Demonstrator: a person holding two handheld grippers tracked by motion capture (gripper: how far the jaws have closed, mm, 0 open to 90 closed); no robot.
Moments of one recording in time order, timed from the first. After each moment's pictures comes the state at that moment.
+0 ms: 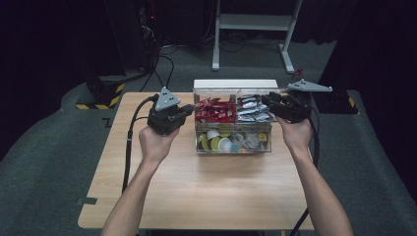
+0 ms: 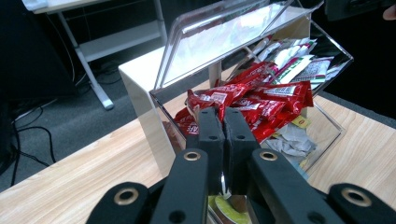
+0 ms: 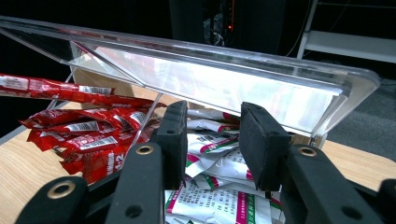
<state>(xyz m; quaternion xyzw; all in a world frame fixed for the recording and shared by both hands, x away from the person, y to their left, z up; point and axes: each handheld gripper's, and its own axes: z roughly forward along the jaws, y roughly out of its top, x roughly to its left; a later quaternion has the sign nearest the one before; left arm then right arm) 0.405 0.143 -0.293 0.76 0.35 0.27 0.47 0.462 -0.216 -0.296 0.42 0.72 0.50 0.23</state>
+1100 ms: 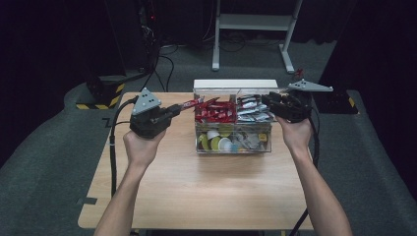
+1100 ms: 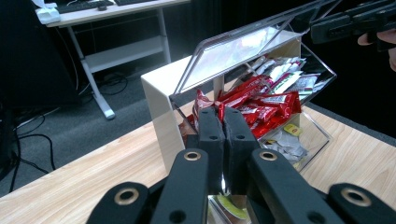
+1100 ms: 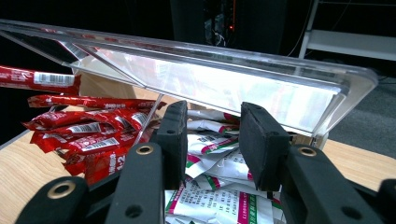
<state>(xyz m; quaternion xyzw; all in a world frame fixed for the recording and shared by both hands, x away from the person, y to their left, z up) 0.379 0.175 -0.277 0.74 0.35 0.28 0.50 0.463 -0.217 -0.296 0.42 0.72 0.50 0.23</state>
